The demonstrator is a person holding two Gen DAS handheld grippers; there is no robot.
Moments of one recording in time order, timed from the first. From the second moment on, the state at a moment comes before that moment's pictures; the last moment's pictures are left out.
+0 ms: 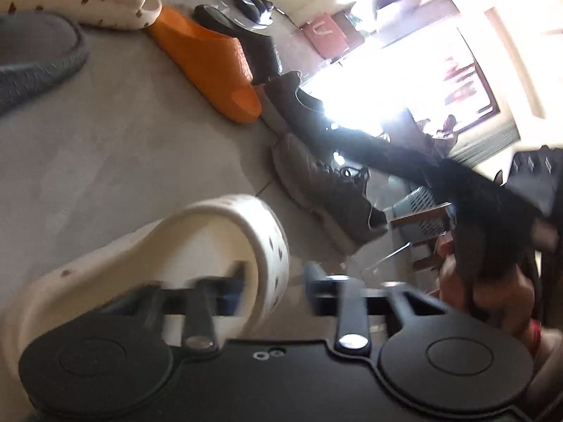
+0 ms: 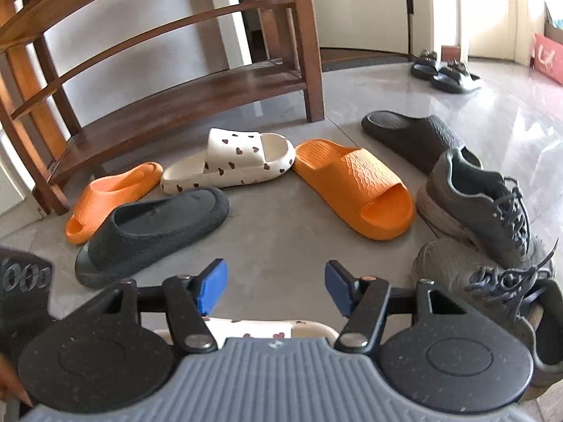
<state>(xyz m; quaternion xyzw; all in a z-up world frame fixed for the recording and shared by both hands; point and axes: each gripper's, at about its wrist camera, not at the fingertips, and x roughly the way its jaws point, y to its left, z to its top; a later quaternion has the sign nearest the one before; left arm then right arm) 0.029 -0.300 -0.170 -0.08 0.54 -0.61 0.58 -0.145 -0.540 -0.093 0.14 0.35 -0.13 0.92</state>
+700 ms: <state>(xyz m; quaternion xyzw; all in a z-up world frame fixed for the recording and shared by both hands) -0.017 -0.331 -0.129 0.25 0.34 -0.81 0.41 -0.176 -0.534 -0.117 0.13 0.43 -0.13 0.89</state>
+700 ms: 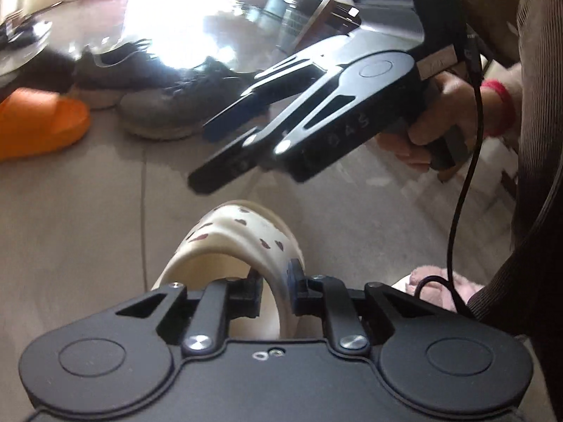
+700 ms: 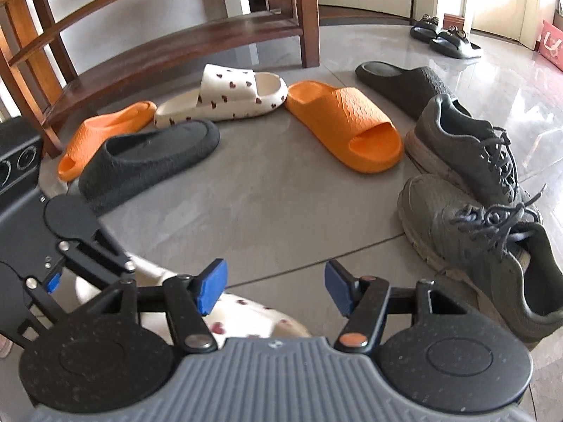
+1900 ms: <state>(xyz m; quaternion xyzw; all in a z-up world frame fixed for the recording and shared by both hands) 0.106 -0.262 -0.111 0.10 0.42 -0.64 0.63 -0.202 -0.515 -0.173 -0.09 0.52 0.08 0.85</state>
